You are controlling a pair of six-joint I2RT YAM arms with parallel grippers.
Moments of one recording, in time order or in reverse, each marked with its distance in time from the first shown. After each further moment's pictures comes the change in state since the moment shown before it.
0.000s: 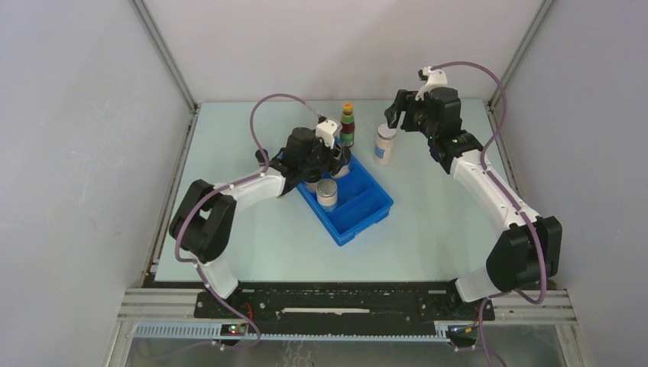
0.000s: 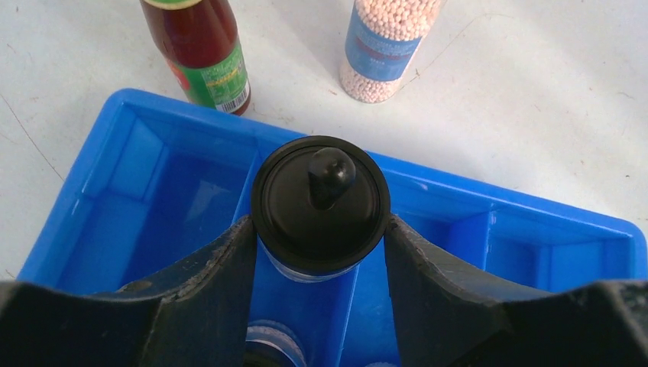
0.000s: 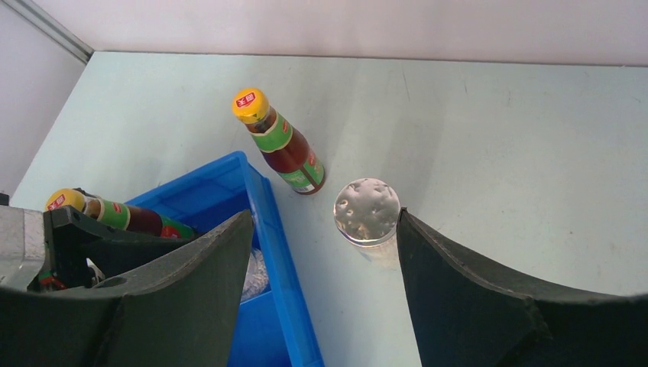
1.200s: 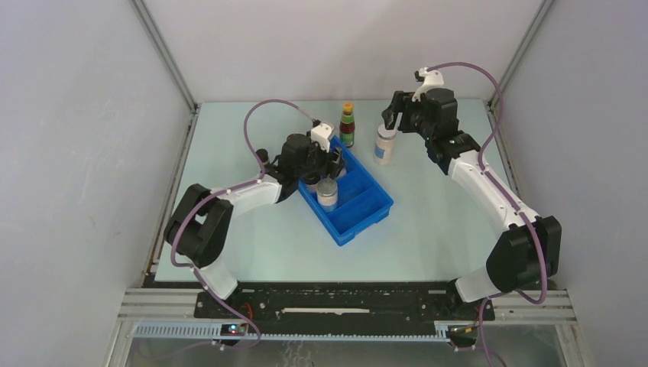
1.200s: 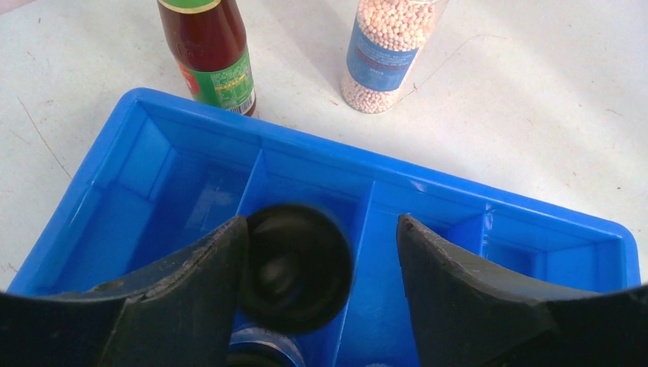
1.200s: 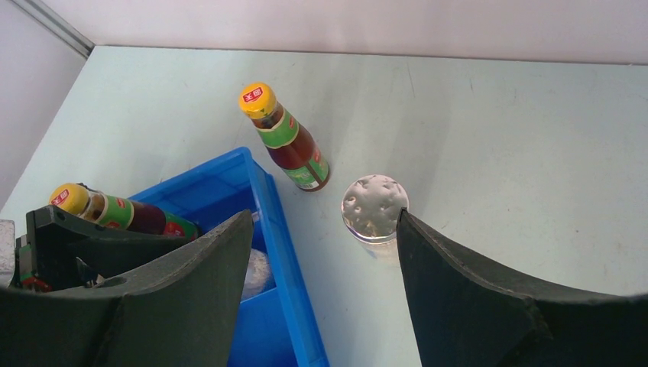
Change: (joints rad) left arm 0.004 -0.045 -0.120 0.143 -0.018 -0.027; right arm 0.035 0.000 0.000 -0.006 0.019 -0.003
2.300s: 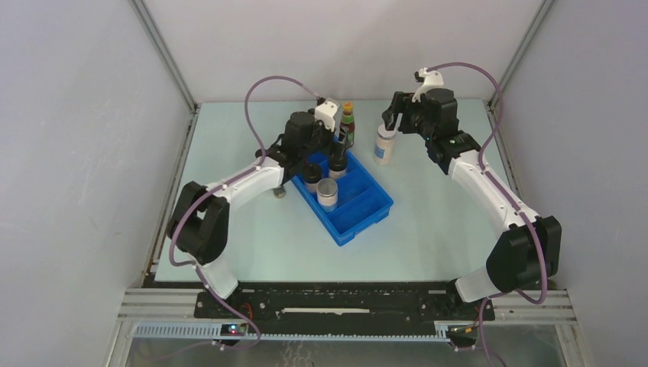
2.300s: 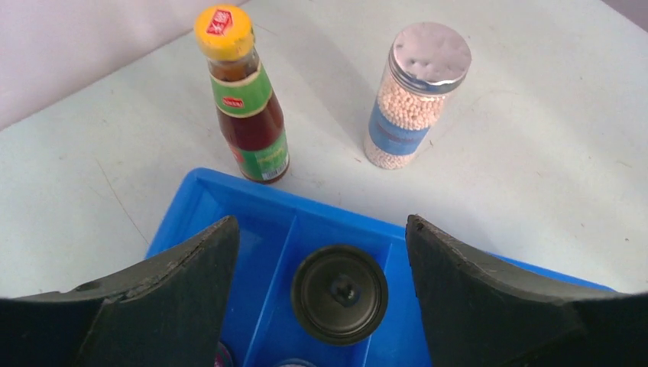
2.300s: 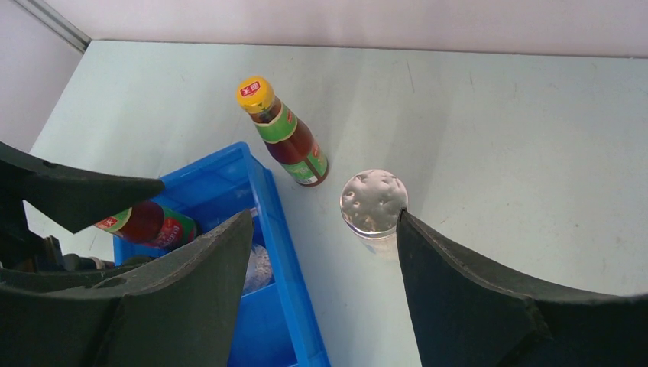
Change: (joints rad) left arm 0.000 0.031 0.239 -0.193 -0.046 0.046; right arm -0.001 0.000 0.001 -0.010 -0.001 0.000
